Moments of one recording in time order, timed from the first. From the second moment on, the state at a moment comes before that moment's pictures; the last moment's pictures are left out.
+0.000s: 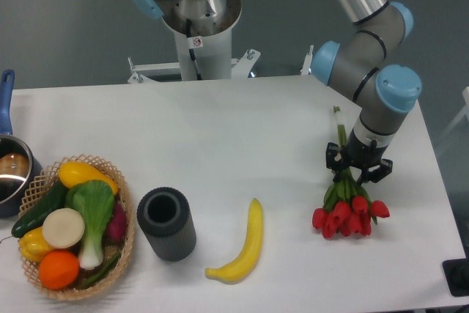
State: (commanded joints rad) arm 2.82 -2.11 -1.67 -0.88 1.38 1.12
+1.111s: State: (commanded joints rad) arm 2.83 -1.87 -1.63 -0.92 1.20 1.07
